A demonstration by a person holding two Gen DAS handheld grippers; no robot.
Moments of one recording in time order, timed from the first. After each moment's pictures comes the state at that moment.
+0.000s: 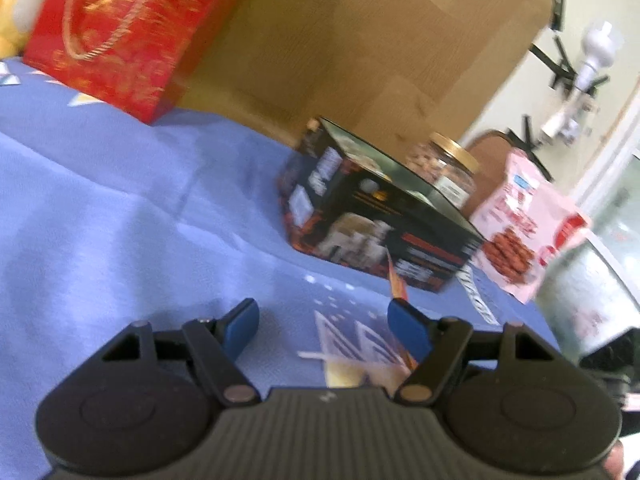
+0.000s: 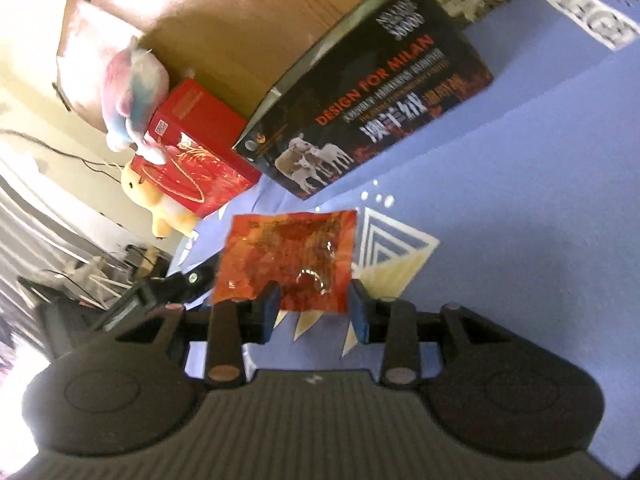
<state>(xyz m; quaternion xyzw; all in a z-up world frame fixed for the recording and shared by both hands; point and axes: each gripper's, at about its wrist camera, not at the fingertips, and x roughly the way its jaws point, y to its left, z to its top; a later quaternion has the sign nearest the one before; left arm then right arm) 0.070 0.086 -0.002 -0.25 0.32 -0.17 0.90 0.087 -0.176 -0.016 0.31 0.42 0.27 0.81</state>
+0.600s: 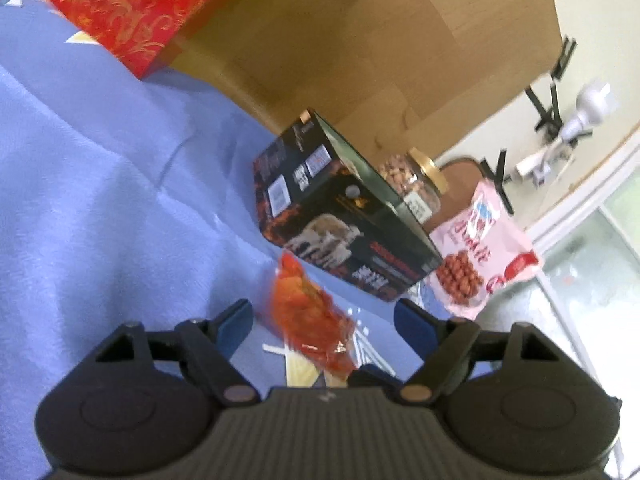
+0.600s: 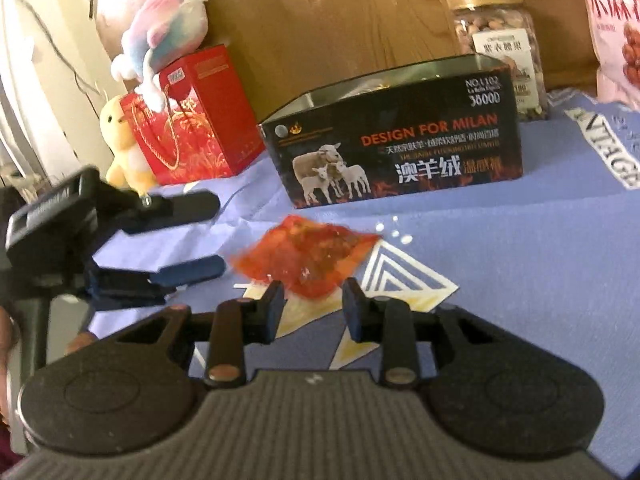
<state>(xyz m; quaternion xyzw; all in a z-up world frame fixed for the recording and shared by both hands) 0.078 0.102 -0.011 -0.35 0.33 -0.22 0.85 0.073 -0.143 -0.013 0.14 0.36 0.25 0.89</state>
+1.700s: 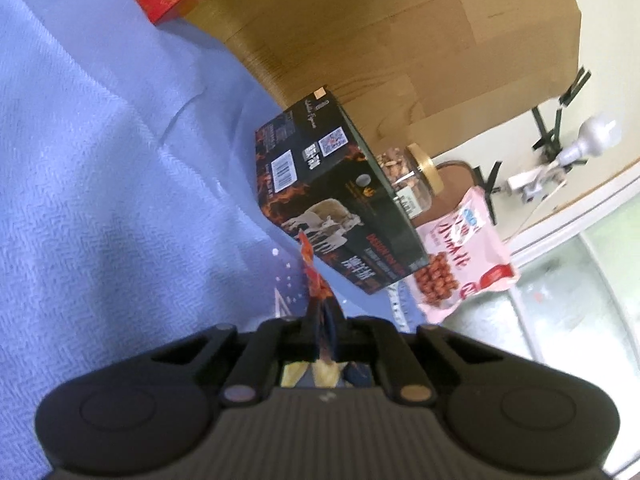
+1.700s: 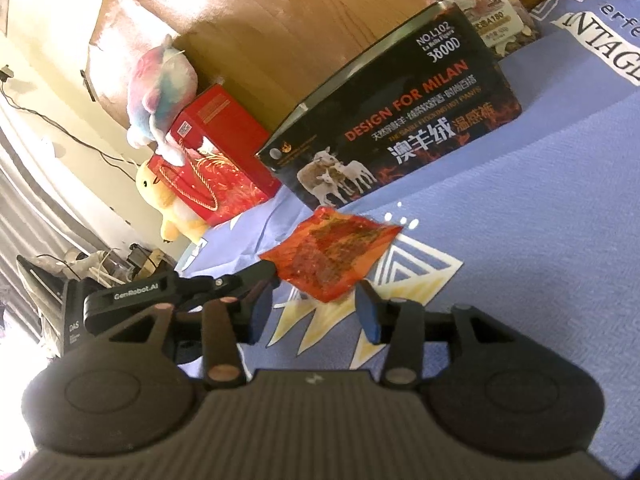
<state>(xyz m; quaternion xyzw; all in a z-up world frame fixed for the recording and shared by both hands) 0.089 0.118 -0.034 -0.43 0.35 -0.25 0.79 0.082 -0.172 -0.022 0.30 0.37 0.29 0.83</state>
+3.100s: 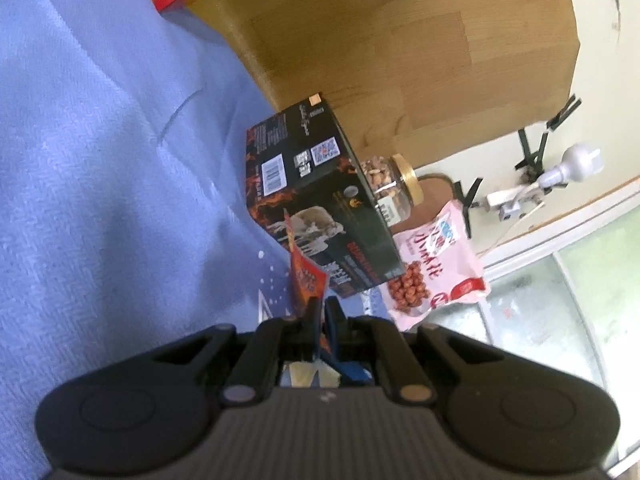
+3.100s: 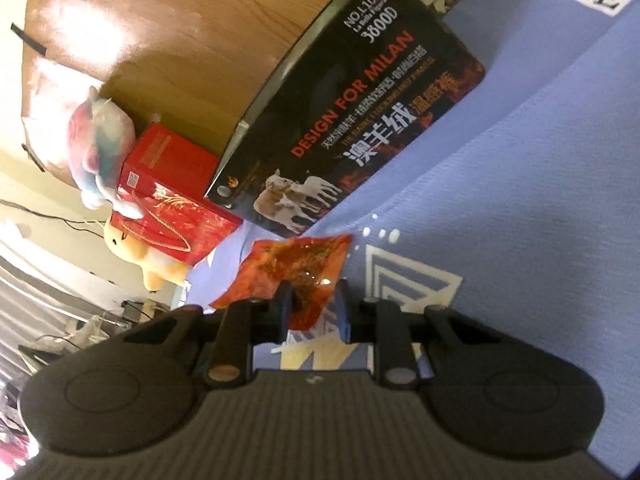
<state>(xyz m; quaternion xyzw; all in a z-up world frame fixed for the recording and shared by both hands) 0.092 0.123 -0.037 -0.47 0.34 -0.27 0.77 0.108 -0.170 -0.028 0.38 0.42 0.21 0.79</state>
